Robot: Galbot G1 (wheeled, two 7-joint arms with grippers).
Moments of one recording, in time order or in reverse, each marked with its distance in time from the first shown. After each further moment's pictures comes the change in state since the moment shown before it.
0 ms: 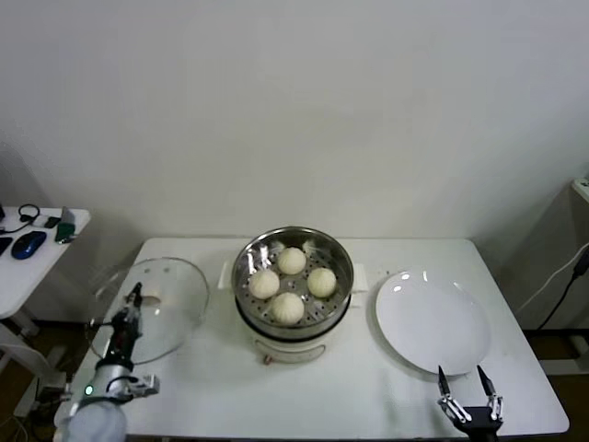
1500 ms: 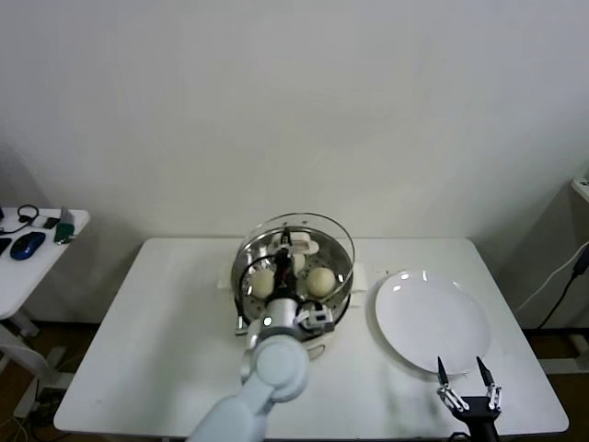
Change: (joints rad) left arm -0.496 -0.301 0.750 -0.079 0.338 0.592 0.480; right arm 0.046 0.011 0.007 -0.009 -0.047 -0.031 0.029
